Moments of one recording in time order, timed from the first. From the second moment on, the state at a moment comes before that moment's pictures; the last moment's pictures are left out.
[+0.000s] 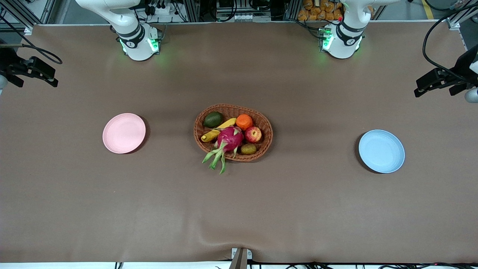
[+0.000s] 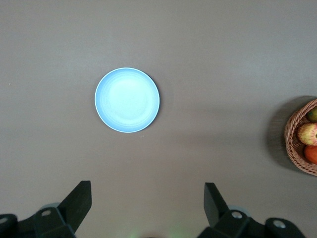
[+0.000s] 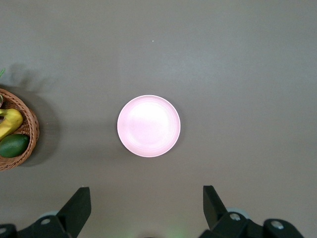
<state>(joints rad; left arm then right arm) -0.02 0.00 -0.02 -1.51 0.00 1.49 -0.08 0.07 -0.13 -0.09 -1.66 -0.04 1.51 -0.02</state>
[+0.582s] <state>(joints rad) -0.02 0.01 -0.02 -1.52 0.00 1.49 -0.07 0.09 -0.13 -0.08 -1.66 -0.04 1.51 -0.02</state>
